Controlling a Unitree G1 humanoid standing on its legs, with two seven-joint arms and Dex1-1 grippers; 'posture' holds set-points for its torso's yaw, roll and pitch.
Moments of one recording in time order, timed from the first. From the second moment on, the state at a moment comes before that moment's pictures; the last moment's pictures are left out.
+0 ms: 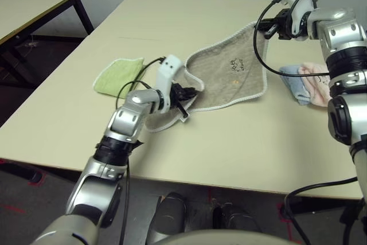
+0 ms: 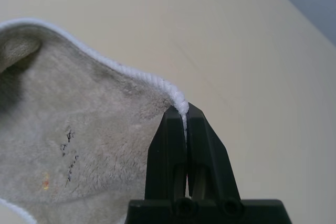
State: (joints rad) left arm -0.59 0.50 -0.09 -0.07 -0.24 0.71 -0.86; right arm -1.34 -0.60 0.11 0.95 -0.12 0.30 1.01
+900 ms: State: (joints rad) left arm -1.28 0.72 -0.01 0.97 -0.08 -0.11 -0.67; right arm -1.54 -0.56 -0.02 1.24 -0.06 -0.14 0.63
